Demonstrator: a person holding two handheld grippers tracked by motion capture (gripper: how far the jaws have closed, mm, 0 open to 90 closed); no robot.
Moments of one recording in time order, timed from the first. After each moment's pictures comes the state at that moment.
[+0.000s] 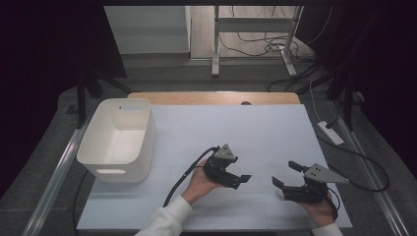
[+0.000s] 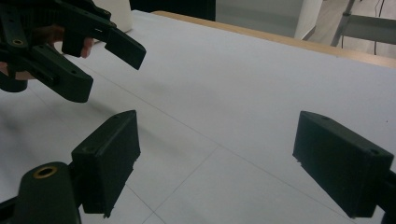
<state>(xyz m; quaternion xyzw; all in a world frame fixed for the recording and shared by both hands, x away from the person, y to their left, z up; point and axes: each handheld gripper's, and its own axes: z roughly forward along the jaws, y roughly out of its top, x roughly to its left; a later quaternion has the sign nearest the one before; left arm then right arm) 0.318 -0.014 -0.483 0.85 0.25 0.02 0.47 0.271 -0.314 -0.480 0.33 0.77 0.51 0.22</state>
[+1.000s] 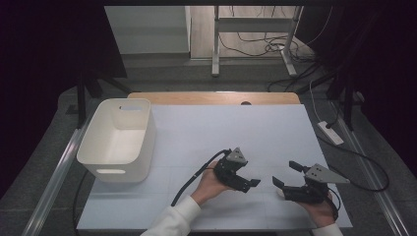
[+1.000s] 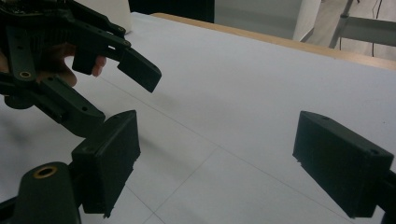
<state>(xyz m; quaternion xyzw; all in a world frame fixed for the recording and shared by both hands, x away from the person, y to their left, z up) 0.317 -0.043 -0.487 0.86 0.23 0.01 0.46 0.270 -0.314 -0.479 0.33 0.76 0.51 0.22</state>
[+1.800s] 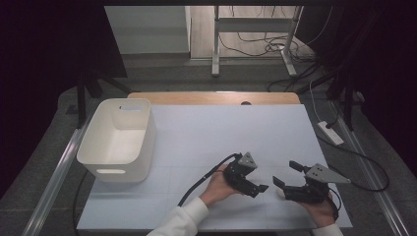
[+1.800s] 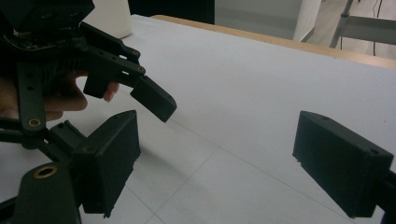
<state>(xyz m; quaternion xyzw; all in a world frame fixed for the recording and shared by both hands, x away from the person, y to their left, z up) 0.315 -0.071 -0.496 0.87 0.20 0.00 0.44 0.270 -0.316 -0.479 0.33 0.76 0.51 0.22</state>
